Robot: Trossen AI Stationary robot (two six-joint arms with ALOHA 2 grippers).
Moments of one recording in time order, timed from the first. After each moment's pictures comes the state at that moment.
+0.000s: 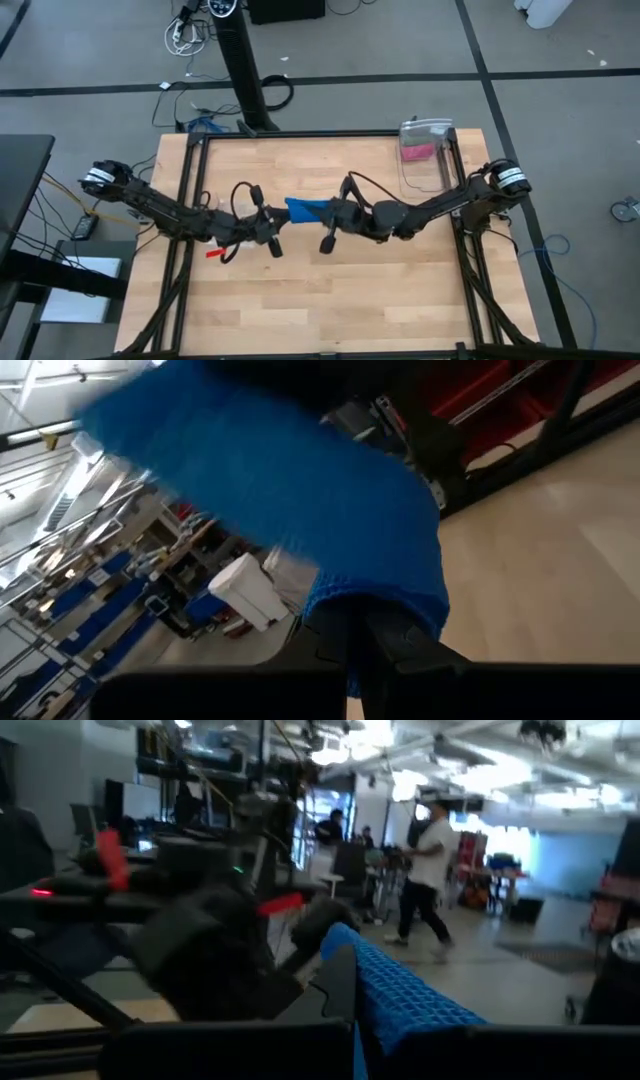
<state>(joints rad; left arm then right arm) -0.34 1.27 0.48 0.84 -0.69 0.67 0.25 1.66 1.05 0.83 0.57 -0.20</state>
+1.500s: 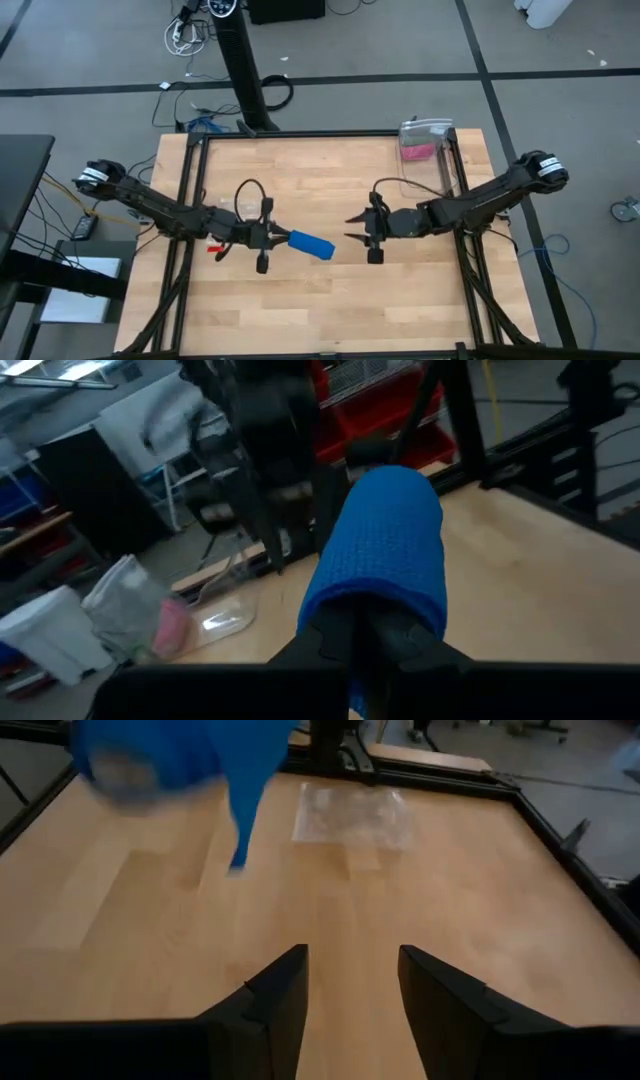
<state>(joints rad) -0.31 1.19 0.48 0.65 -0.26 0.38 0.30 1.30 0.71 0.14 0.40 0.02</state>
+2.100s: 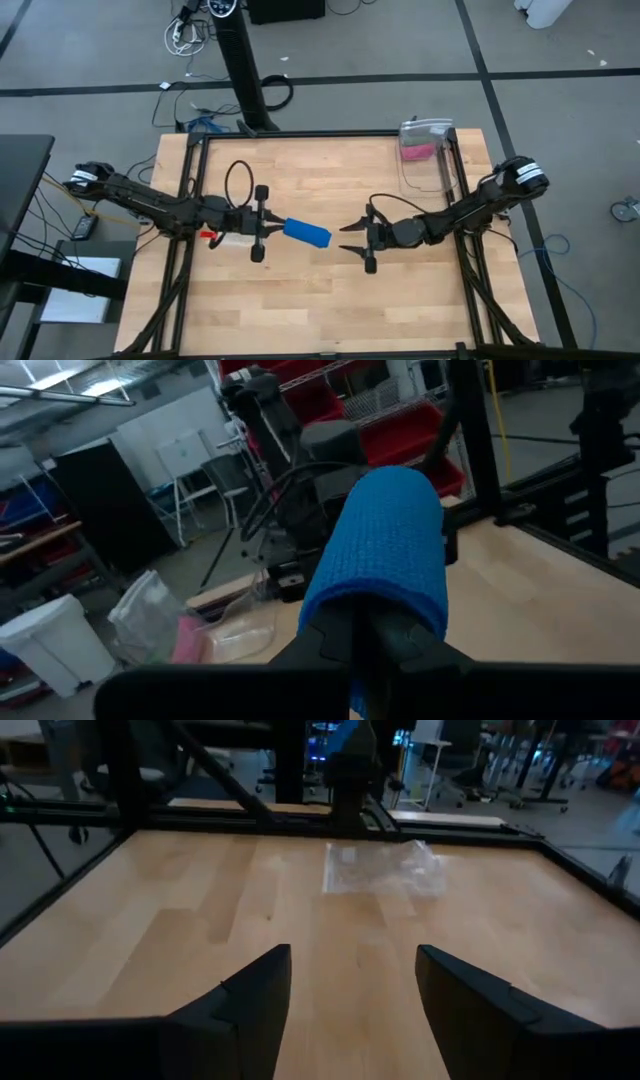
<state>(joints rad) -0.23 1.07 0.48 0.61 -0.17 0.36 0.33 1.52 0.51 0.82 0.40 0.00</state>
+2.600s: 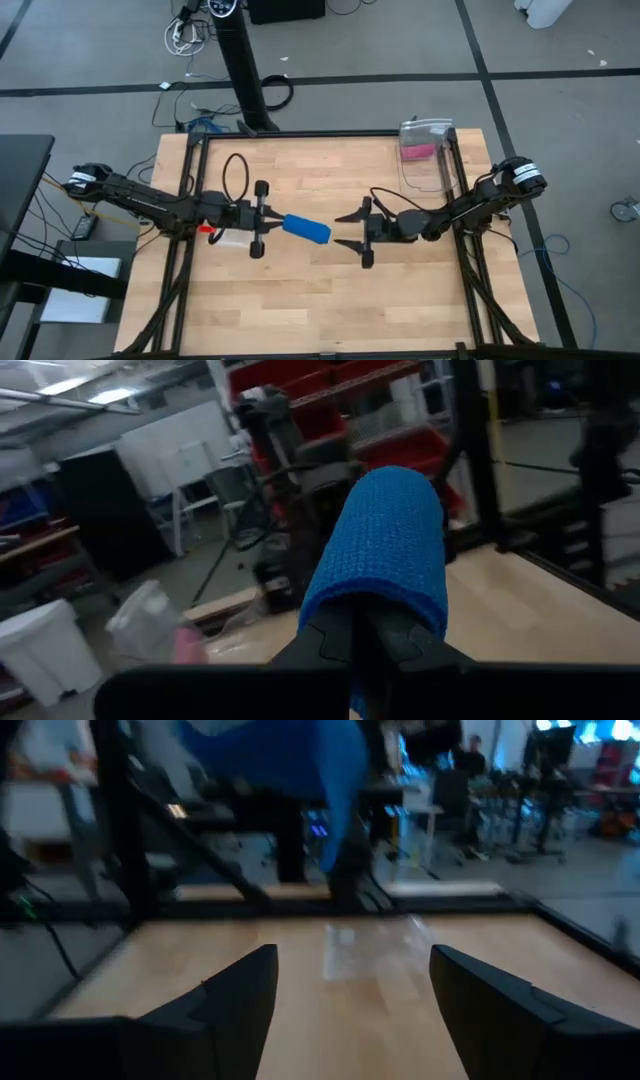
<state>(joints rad) -0.18 1.06 0.48 0.65 -0.12 0.32 0.29 1.54 0.52 1.05 0.33 0.01</state>
